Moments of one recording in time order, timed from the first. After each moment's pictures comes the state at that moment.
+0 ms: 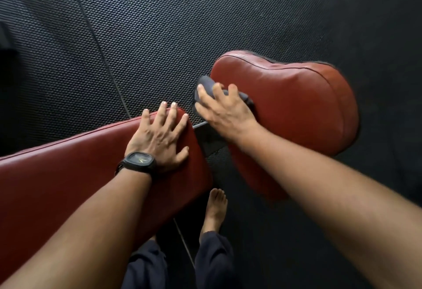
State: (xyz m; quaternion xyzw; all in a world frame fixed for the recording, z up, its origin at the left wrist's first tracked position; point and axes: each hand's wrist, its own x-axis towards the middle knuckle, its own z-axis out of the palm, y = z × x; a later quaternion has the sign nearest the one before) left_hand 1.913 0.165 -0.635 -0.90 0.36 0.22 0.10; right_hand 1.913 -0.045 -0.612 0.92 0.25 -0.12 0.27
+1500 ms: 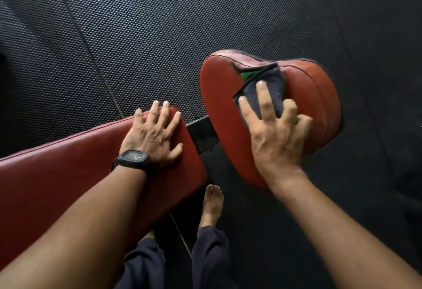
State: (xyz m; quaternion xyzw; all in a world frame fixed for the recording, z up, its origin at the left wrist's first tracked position) left_hand 1.915 0.163 -0.635 -0.90 0.36 0.23 0.12; right_hand 1.824 -0.073 -0.534 0.97 -0.05 0.06 0.22
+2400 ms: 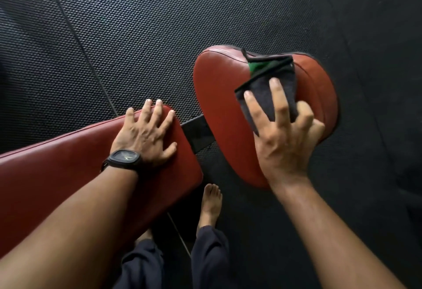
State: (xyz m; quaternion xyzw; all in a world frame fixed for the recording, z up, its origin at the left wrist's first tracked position) left_hand 1.915 0.165 -0.638 -0.90 0.35 0.22 0.11; right_hand 1.808 -0.086 -0.536 0.96 -0.08 0.17 0.19
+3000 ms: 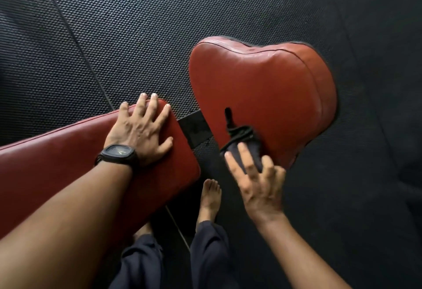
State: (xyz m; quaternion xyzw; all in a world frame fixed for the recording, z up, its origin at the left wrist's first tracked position) left_hand 1.914 0.164 -0.635 -0.90 0.35 0.22 0.12; right_hand 1.699 -0.058 -0.597 0.99 -0.01 0.06 0.14
